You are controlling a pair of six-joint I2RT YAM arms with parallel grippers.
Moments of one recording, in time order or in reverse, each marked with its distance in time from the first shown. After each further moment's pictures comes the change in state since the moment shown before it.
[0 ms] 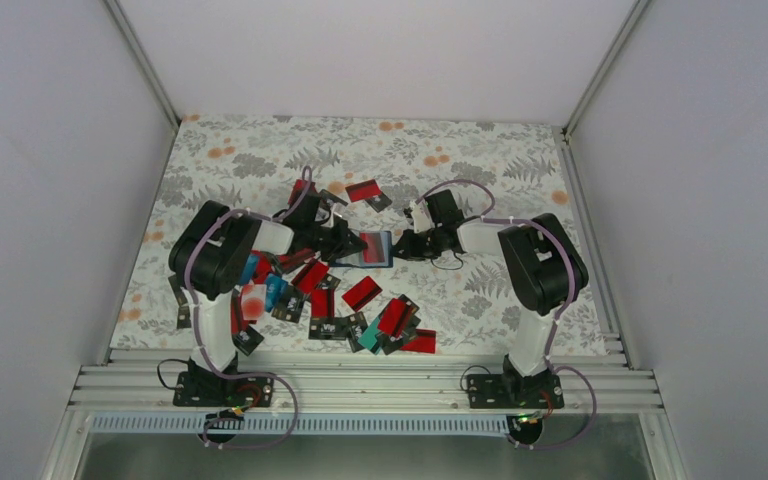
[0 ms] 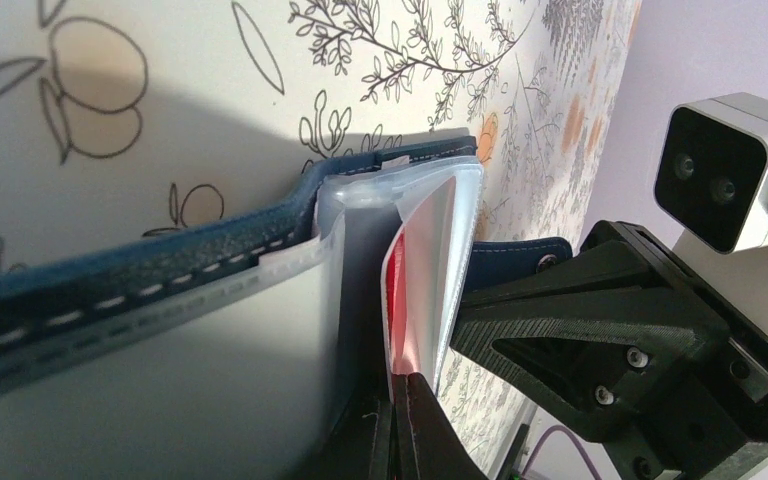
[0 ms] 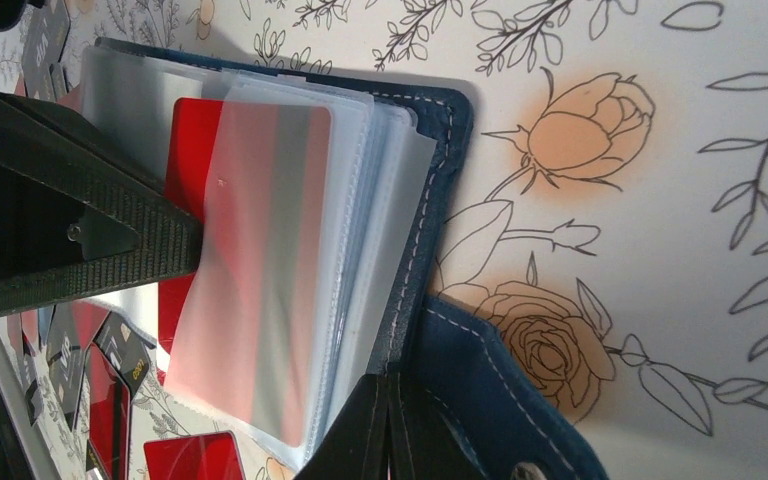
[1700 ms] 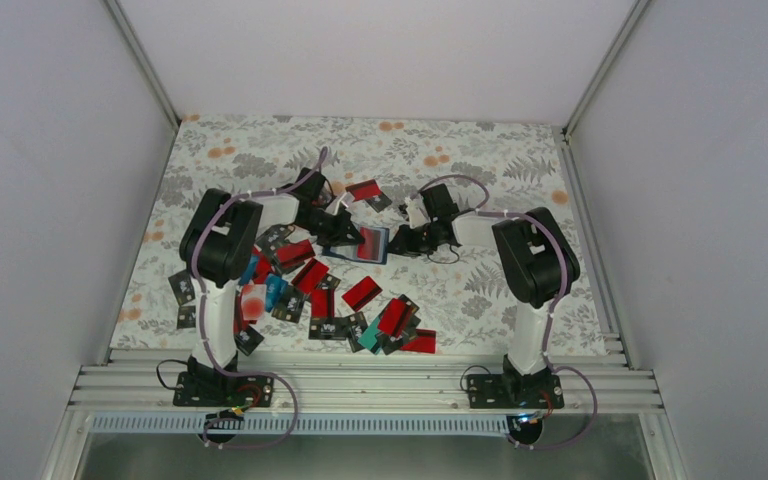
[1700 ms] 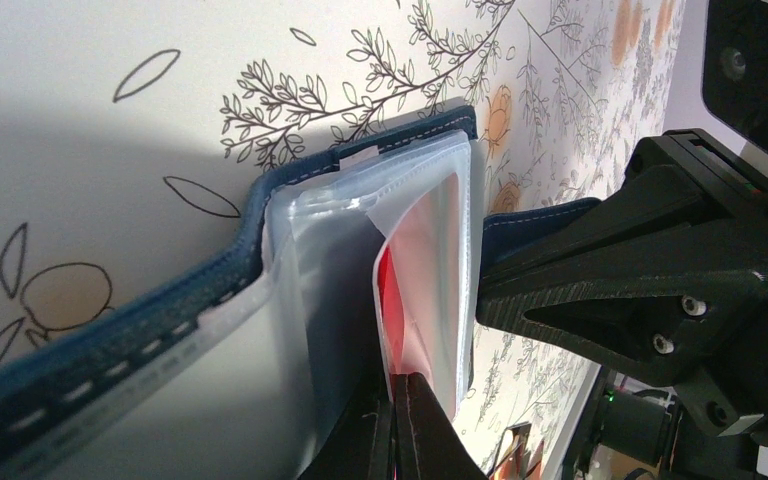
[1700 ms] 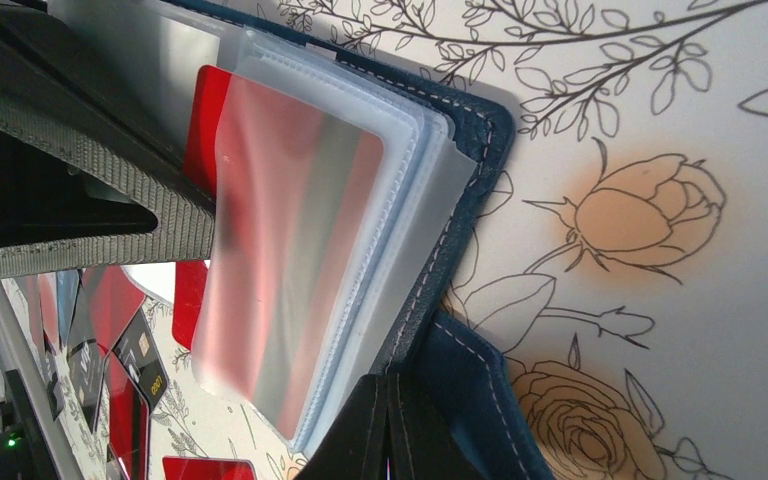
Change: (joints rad) left arm 0.042 0.124 0.351 -0.579 0.058 0.532; right arm 0.000 0.068 0.090 -0.052 -0.037 -0.018
